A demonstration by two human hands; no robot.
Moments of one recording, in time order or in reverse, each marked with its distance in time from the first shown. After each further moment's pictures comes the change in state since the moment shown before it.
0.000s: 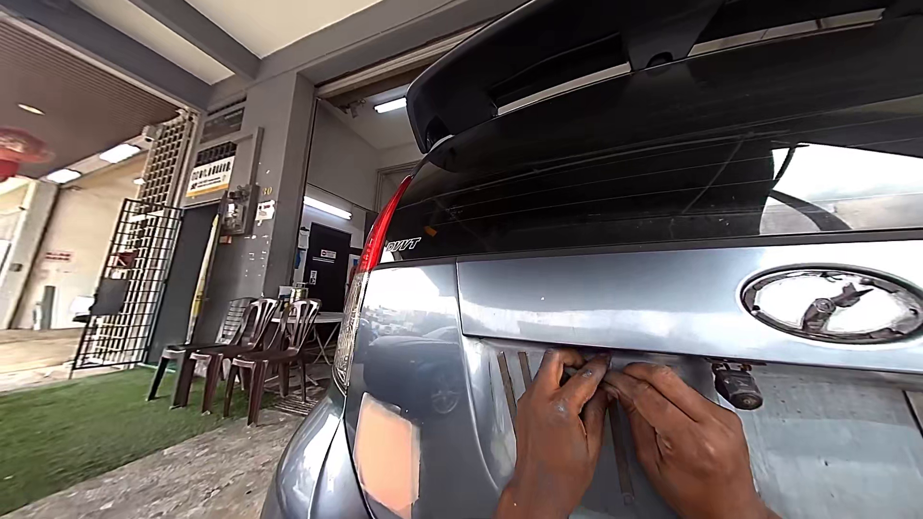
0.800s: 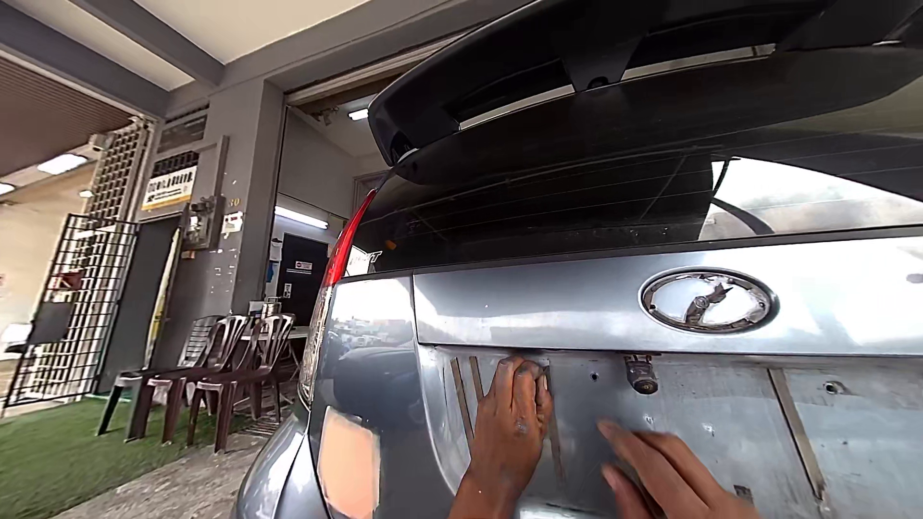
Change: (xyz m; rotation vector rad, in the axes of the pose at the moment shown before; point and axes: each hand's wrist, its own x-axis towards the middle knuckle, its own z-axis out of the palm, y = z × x) left_hand -0.001 -0.001 0.018 0.347 0.212 0.279; right_hand -0.018 -0.036 -0.111 0.073 -0.401 0.303
